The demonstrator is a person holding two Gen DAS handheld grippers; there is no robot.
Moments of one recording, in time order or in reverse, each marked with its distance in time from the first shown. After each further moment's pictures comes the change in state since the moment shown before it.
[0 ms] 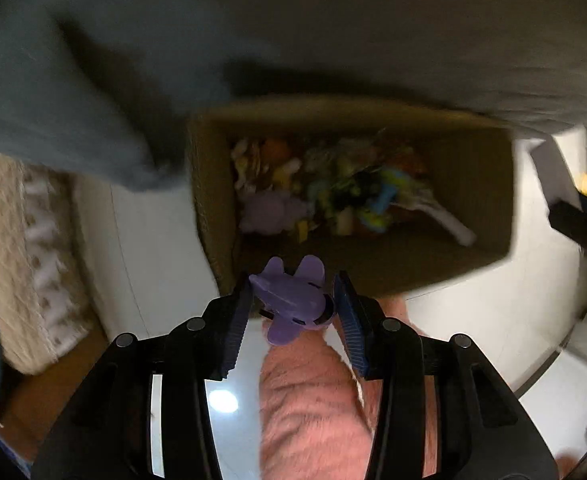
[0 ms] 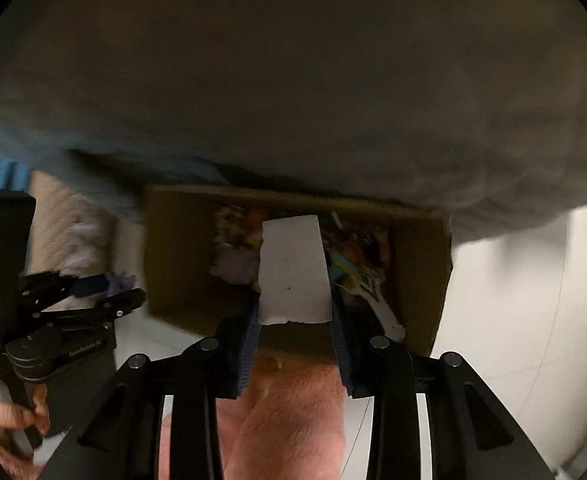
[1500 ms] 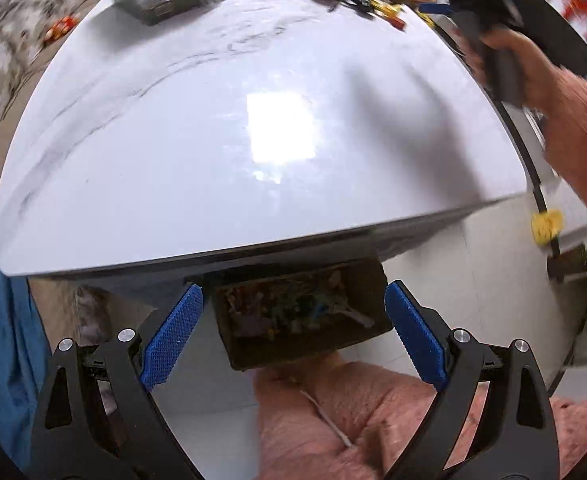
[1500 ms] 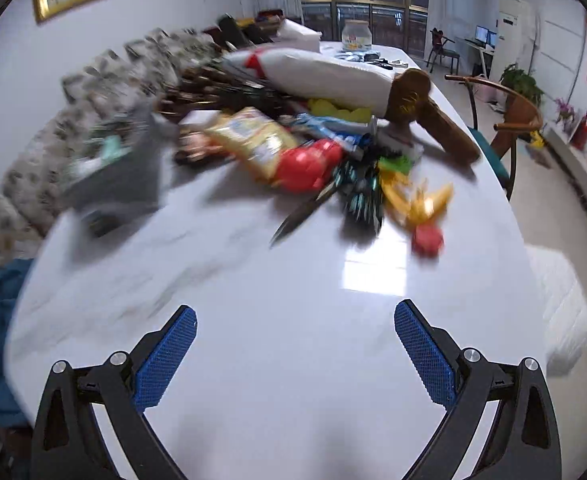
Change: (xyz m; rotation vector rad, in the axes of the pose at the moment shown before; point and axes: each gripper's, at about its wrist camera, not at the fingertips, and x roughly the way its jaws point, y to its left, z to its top) left arm -0.321 -0.060 -0.026 0.109 -0.459 -0.060; right arm -0.315 -0.052 0.335 -0.115 -0.591 0.000
